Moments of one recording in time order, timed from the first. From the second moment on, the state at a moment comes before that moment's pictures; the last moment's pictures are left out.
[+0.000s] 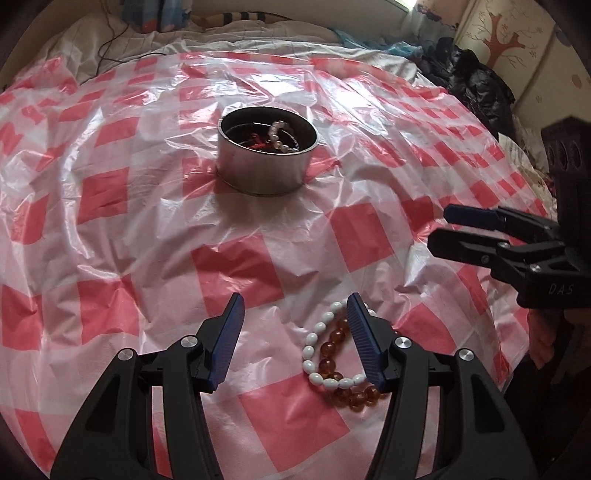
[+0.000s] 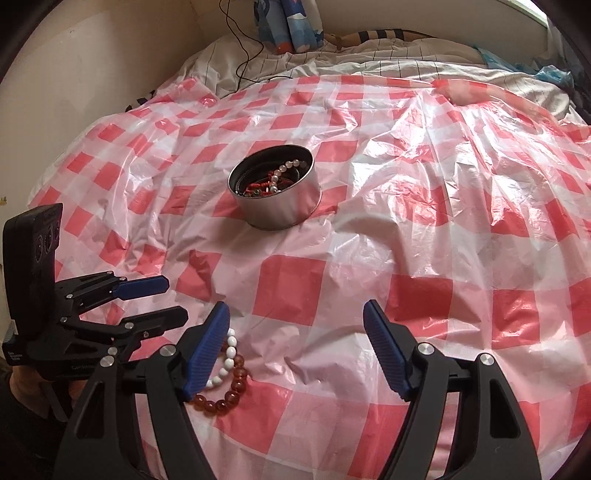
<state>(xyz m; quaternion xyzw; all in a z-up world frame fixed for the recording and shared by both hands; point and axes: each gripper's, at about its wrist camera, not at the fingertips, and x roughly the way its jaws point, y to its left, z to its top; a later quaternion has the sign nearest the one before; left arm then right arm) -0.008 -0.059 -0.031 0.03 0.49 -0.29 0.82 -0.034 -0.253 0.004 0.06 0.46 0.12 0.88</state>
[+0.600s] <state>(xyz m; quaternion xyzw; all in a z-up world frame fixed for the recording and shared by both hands) 0.001 -0.052 -0.053 0.07 0.52 -0.22 0.83 -0.039 -0.268 0.005 0.07 0.46 0.11 0.88</state>
